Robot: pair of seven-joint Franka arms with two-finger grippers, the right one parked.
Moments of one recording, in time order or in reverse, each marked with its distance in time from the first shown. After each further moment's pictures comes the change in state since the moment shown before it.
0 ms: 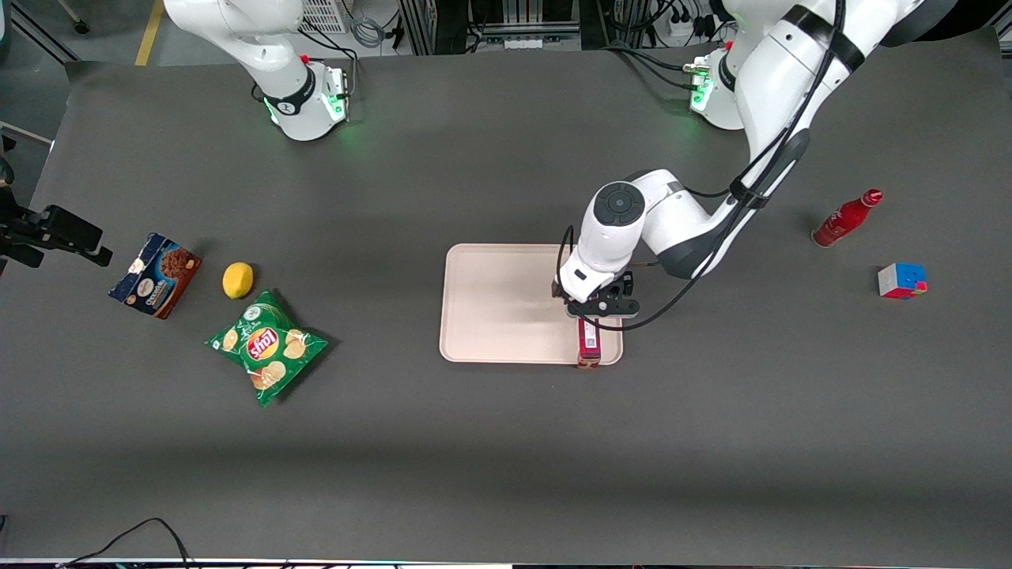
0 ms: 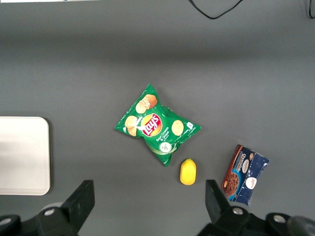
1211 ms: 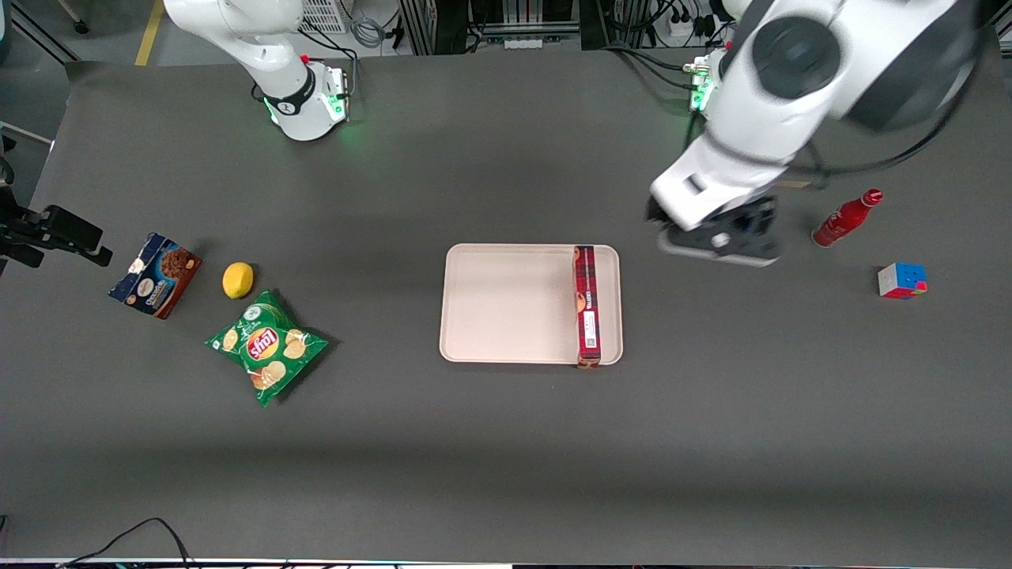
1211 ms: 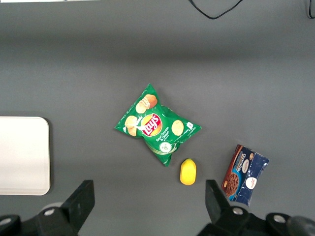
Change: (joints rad) arm 0.035 -0.487 0.127 0.360 -0.477 -0.831 0.731
